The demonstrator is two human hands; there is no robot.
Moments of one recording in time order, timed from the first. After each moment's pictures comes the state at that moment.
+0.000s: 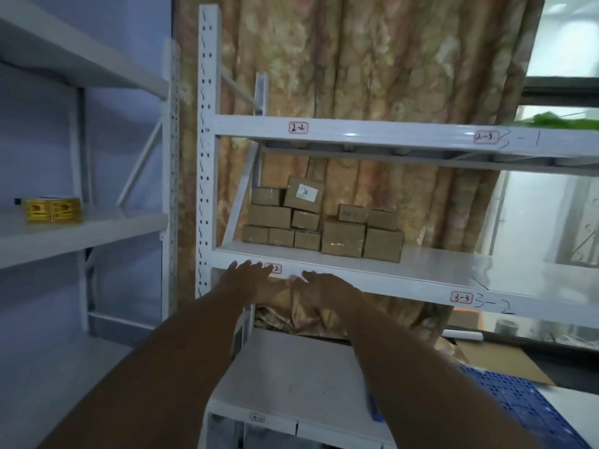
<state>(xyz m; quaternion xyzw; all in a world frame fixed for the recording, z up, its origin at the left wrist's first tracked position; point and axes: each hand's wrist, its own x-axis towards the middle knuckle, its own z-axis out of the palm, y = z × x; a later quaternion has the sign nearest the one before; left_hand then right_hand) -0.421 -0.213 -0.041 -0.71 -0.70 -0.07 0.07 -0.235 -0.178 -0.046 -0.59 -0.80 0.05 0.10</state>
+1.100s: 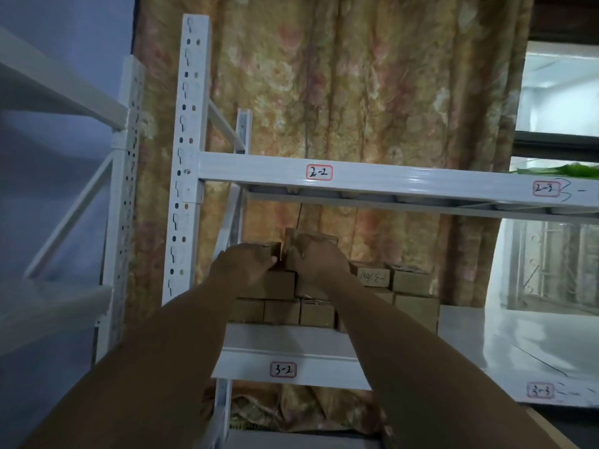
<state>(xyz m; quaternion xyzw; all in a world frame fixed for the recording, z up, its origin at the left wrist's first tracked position) -0.509 0.018 0.085 -0.72 -0.63 -0.28 0.05 -0.328 -0.009 0.101 -0.56 -0.75 -0.15 0.32</state>
